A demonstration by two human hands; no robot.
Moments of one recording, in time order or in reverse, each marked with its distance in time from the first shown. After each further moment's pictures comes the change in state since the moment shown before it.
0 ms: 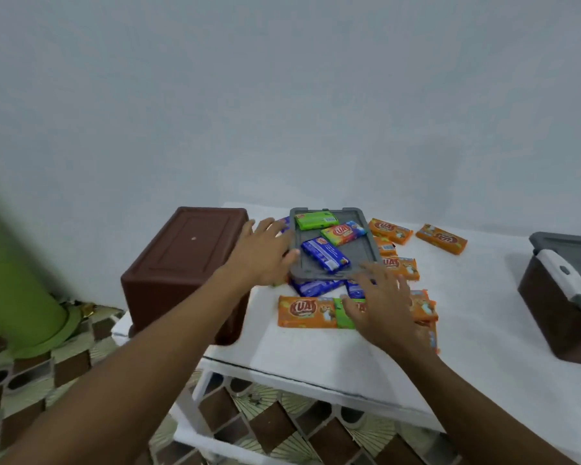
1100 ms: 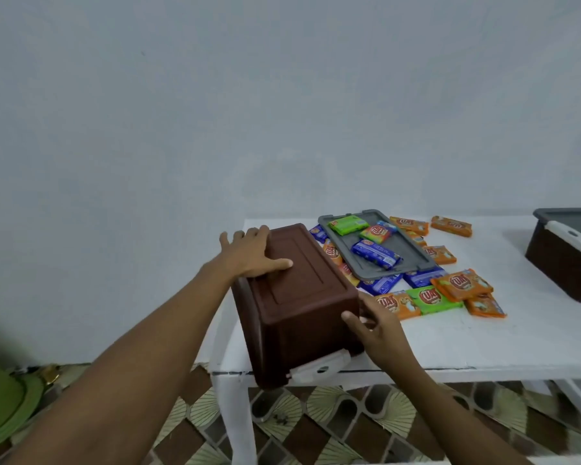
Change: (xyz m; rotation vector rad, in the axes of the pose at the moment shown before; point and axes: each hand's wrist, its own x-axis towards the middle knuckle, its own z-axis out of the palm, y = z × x) left_hand -0.039 -0.237 -0.007 -0.266 -0.282 -0.069; right_hand -0.020 -0.234 0.062 0.748 0.060 0.214
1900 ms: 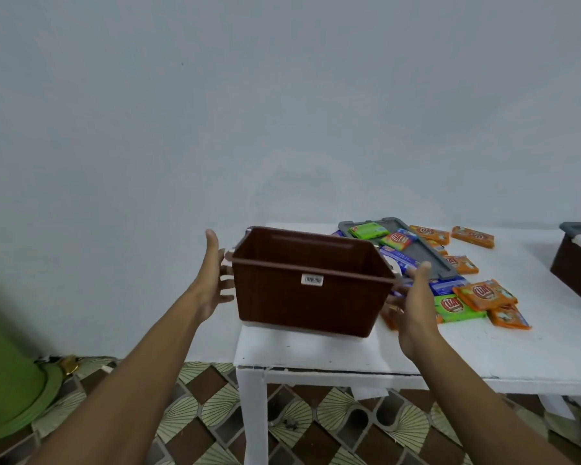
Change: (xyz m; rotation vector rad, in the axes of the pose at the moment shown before) left_hand -0.063 -0.060 0.016 -1.455 0.054 -0.312; right_hand 0.031 -0.048 -0.017 0.677 0.520 0.466
